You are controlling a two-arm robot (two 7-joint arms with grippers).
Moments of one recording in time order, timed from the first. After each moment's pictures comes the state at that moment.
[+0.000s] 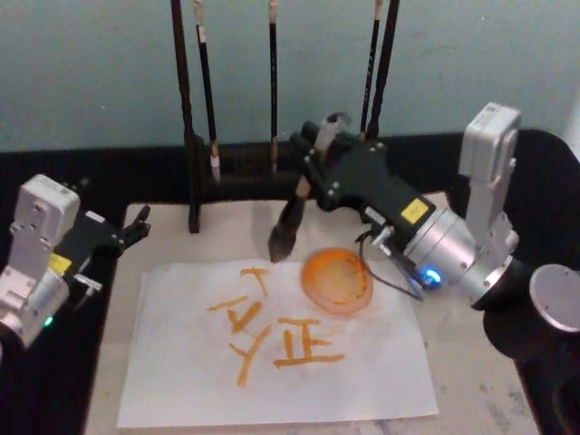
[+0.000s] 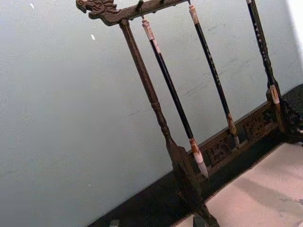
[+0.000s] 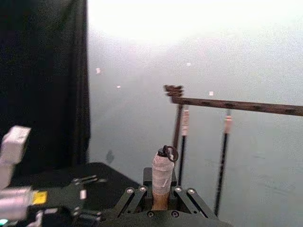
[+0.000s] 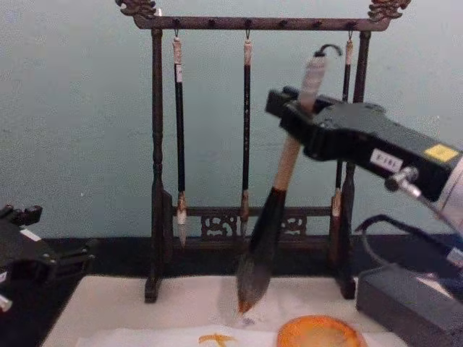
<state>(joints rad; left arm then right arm) -0.20 0.60 0.45 -1.41 -0.25 -0.12 0.03 0.23 0.30 -0.39 -1.55 0.41 -0.20 0.48</state>
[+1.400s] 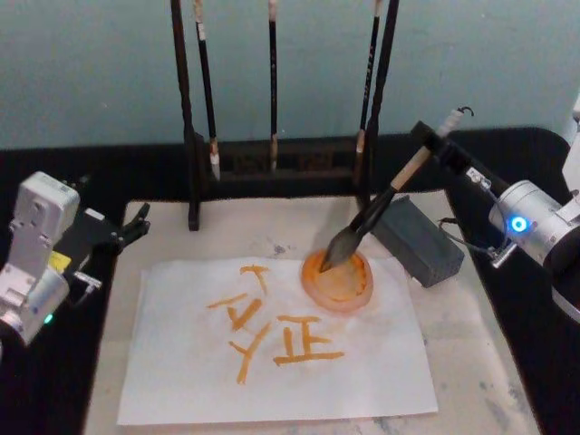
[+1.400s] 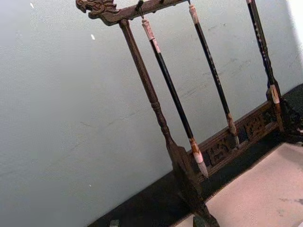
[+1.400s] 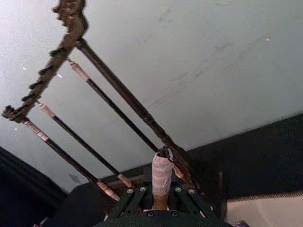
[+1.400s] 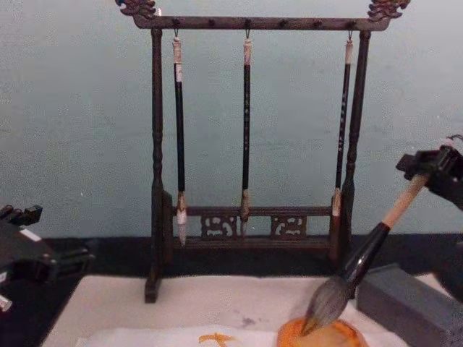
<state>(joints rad) -0.20 0.60 0.45 -1.41 -0.25 -0.12 0.03 0.31 0.29 -0.16 -1.36 0.99 0.31 0.26</state>
